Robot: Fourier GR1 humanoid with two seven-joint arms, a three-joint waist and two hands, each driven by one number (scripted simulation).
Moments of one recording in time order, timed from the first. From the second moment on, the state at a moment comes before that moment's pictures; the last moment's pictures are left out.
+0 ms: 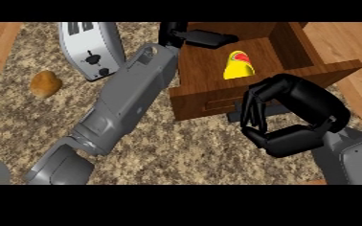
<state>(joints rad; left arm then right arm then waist) -1.26 0.00 -0.26 -0.40 0.57 0.27 -0.46 -0.39 -0.30 0.12 -1.77 -0.27 0.59 0.18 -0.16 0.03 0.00</state>
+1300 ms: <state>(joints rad) -1.03 0.09 -0.23 -0.56 0.68 0.17 -0.54 -0.54 -0.29 0.30 -0.93 0.53 0.27 -0.23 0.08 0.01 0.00</state>
